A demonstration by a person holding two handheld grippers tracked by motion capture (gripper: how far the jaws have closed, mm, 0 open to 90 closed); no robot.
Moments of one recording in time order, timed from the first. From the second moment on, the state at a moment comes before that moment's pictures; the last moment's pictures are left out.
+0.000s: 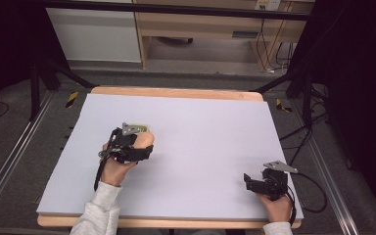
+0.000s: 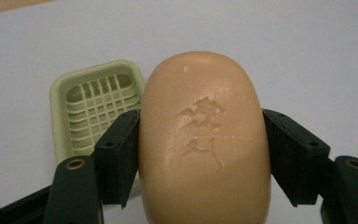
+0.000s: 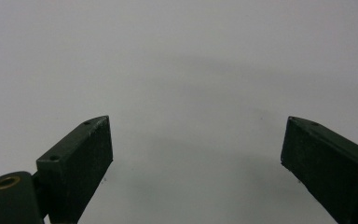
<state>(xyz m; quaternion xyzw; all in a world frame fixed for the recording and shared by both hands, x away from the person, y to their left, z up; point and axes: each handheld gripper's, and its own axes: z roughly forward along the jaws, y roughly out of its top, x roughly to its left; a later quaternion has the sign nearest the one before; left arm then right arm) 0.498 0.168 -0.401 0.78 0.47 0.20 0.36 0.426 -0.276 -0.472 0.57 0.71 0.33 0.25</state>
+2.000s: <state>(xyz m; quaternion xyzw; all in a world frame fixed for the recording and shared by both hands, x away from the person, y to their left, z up) 0.560 0.195 -0.432 0.76 0.52 0.22 0.31 0.430 -0.272 -0.474 0.56 0.72 0.32 0.25</state>
